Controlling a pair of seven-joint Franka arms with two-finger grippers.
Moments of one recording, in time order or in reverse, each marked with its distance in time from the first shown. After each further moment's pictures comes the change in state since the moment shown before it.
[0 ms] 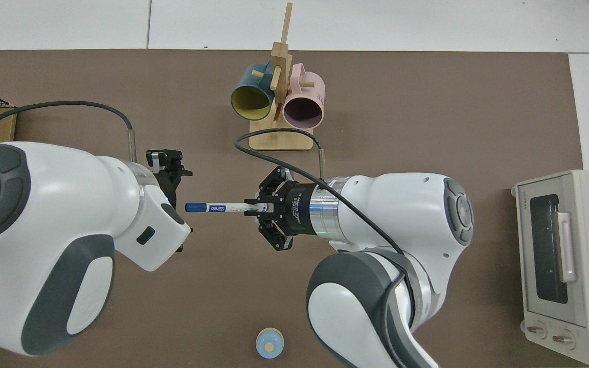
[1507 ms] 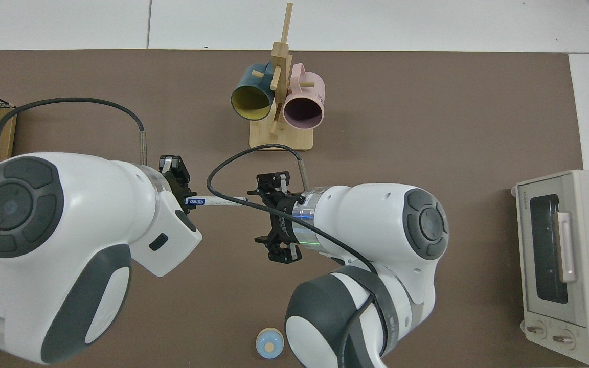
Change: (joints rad) left arm 0.001 -0.002 -0.034 0.005 0.086 0.009 -0.010; right arm 0.046 0.006 -0.012 0.004 -0.259 -0.018 0.023
